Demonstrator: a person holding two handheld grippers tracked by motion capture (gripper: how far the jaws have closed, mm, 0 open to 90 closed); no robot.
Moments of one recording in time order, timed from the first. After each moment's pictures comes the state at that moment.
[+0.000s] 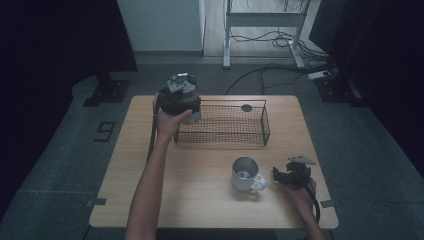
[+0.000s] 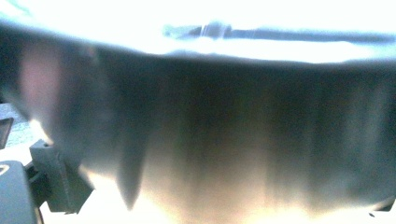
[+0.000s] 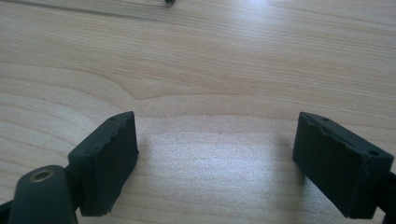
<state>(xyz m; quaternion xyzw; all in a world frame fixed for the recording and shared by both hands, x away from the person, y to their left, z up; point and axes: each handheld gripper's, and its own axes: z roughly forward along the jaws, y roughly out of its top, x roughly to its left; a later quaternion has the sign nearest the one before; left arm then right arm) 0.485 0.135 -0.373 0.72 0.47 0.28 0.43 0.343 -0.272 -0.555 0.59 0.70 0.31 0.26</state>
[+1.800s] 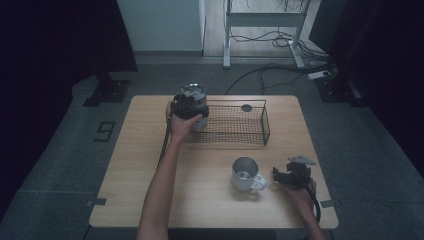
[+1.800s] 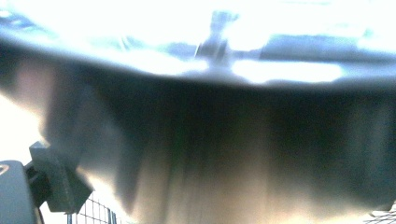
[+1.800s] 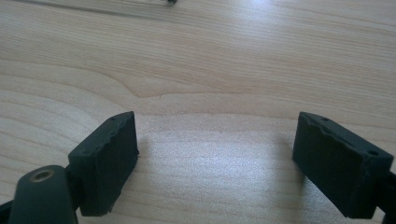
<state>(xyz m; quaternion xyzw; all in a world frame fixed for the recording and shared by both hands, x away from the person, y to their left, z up) 0.523 0.108 -0.434 0.73 0.50 0.26 0.38 0.343 -0.272 -0.556 0.59 0.70 0.32 0.25</state>
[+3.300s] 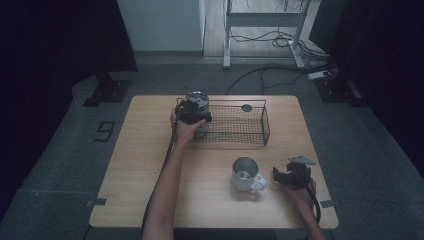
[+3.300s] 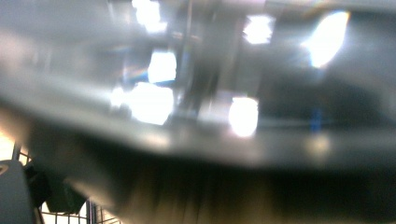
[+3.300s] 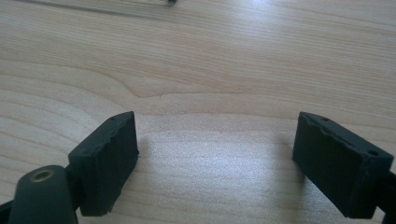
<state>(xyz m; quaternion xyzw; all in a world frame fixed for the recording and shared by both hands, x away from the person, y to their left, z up) 0.537 0.097 -0.474 0.74 0.52 0.25 0.35 0.343 -0.272 -0.556 0.59 0.70 0.32 0.25</state>
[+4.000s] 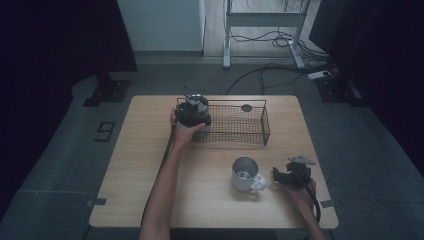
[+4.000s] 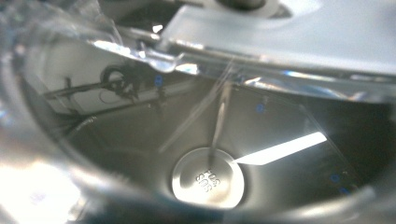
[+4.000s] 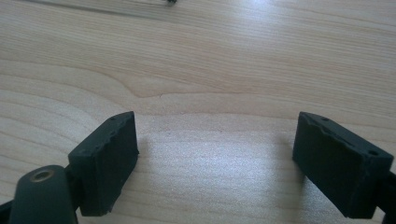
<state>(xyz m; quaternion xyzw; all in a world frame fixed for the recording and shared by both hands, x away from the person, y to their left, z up) 0.527 0.100 -0.473 0.75 0.50 0.25 0.35 0.343 -0.272 -0.556 0.59 0.70 0.32 0.25</state>
